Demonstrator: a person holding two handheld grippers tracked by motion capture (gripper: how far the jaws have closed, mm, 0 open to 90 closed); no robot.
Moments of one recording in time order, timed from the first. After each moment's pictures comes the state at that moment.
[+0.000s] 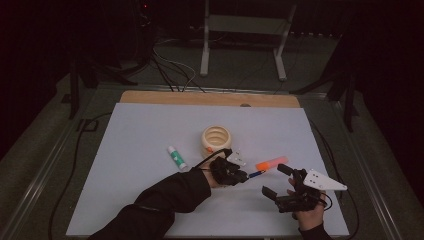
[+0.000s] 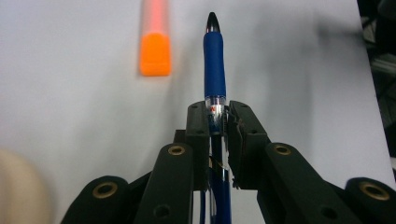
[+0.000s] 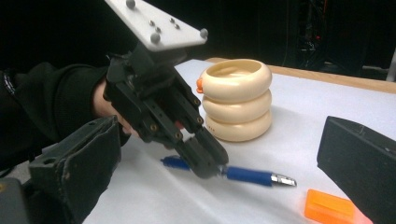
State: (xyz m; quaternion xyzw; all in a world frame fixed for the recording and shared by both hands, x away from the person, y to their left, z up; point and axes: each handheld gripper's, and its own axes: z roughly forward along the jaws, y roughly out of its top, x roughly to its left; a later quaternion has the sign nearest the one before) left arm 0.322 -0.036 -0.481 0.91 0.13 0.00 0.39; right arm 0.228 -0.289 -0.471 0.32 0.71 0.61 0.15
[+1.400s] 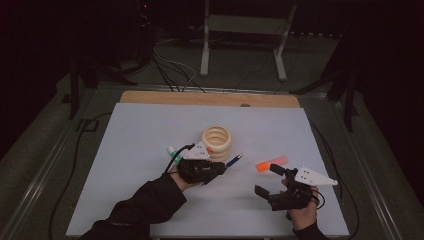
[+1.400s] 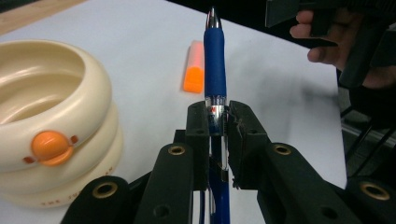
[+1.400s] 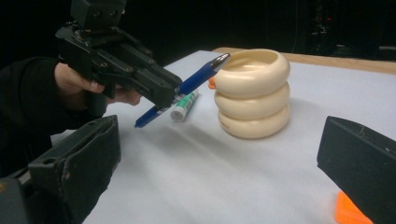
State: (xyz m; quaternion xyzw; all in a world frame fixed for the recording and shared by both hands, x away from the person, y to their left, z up) left arm 0.299 0.050 -0.454 0.84 0.21 0.03 0.50; right arm 0.234 -0.270 -0.468 0.33 0.72 0.60 0.12
